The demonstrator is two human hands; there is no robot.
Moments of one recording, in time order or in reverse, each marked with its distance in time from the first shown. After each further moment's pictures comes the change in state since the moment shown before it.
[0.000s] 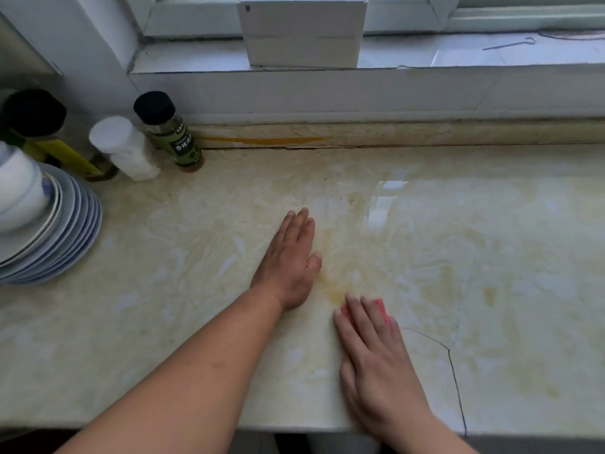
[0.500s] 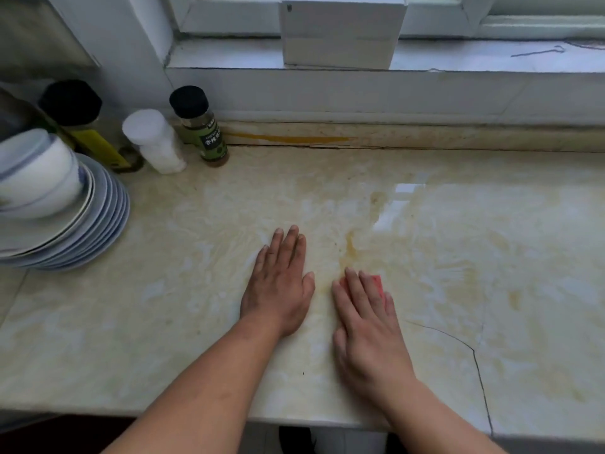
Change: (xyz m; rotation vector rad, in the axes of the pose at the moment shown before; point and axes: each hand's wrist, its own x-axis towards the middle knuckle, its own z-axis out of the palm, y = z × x) left_hand -0.051 -0.037 0.004 0.262 0.028 -0.110; right_hand 0.042 -0.034 0.014 -0.007 -0.020 0.066
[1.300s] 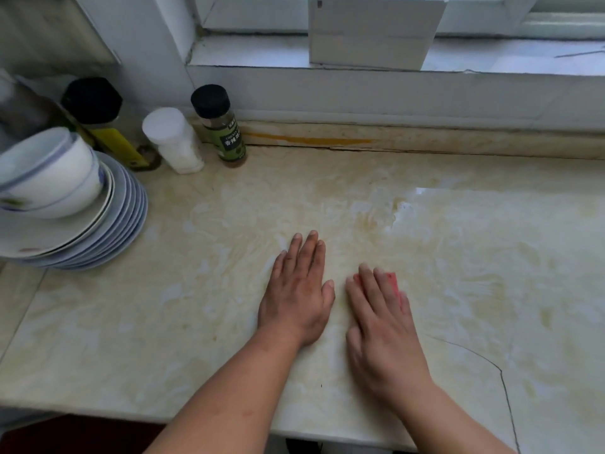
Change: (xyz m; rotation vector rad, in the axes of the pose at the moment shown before) left_hand 0.001 -0.003 0.003 0.000 0.012 0.028; right_hand 0.017 -0.009 -0.005 0.025 -0.014 -0.019
